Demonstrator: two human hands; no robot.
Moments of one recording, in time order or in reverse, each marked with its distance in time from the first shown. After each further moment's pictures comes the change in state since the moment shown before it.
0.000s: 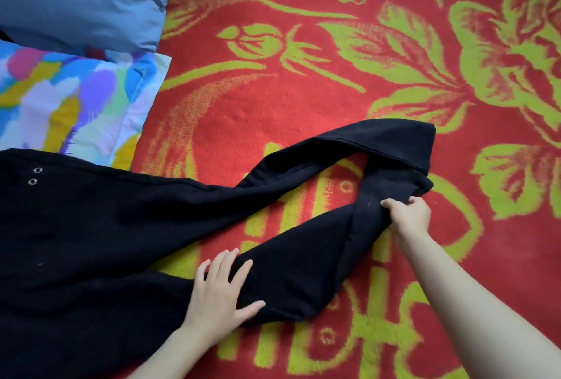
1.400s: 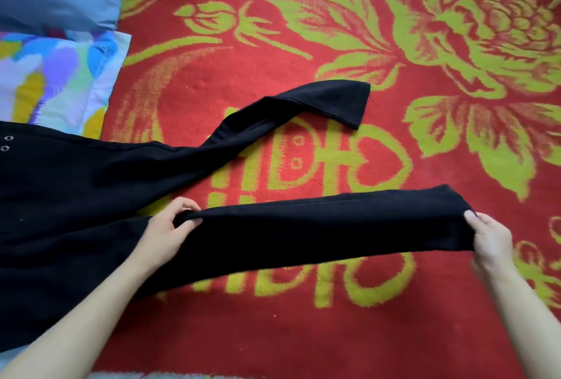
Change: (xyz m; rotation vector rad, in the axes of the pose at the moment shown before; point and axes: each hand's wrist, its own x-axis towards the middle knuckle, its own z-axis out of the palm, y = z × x) left_hand -0.019 -0.002 -0.057 -0.868 0.129 -0.190; right_hand -0.026 0.103 -0.224 0.332 0.119 -0.082
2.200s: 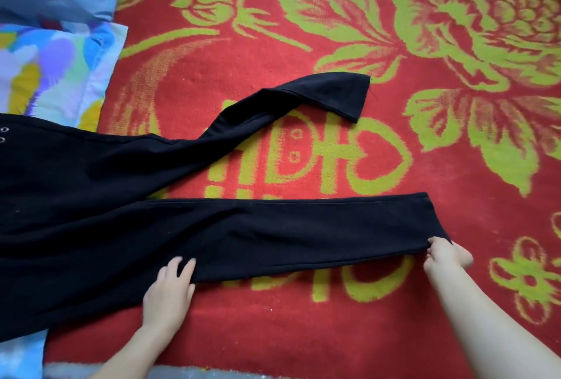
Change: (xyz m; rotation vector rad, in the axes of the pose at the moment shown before) left_hand -0.088 -0.069 0.067 0.808 -0.098 -0.208; right_hand -0.005 0.063 0.035 0.072 0.363 0.412
